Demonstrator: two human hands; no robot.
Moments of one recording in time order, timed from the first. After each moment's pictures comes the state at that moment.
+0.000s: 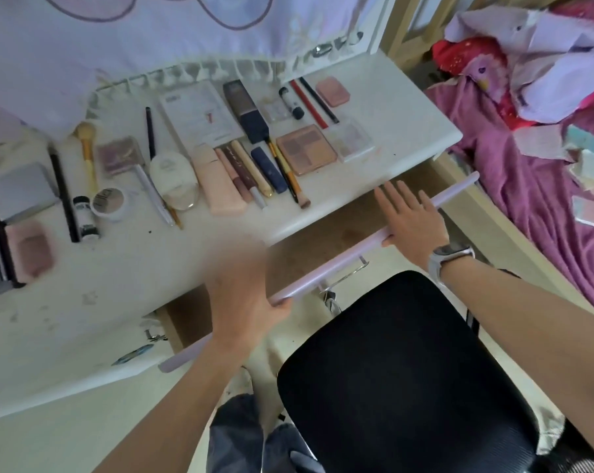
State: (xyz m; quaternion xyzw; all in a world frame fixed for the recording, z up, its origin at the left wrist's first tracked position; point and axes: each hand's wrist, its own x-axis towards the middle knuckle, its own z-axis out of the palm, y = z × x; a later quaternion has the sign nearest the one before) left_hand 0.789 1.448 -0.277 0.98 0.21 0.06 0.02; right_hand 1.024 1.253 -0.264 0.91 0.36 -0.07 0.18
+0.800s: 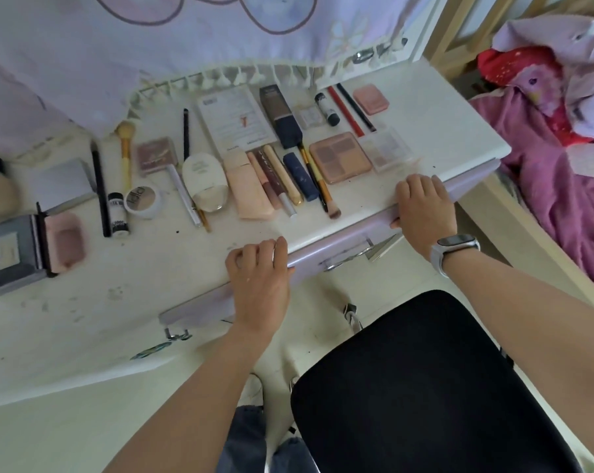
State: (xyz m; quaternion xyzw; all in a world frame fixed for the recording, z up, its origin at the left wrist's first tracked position) left_hand 0.814 1.465 -0.292 0.96 0.23 0.16 -0.07; right_hand 1.047 1.309 -0.270 0.91 0.38 0.02 0.17
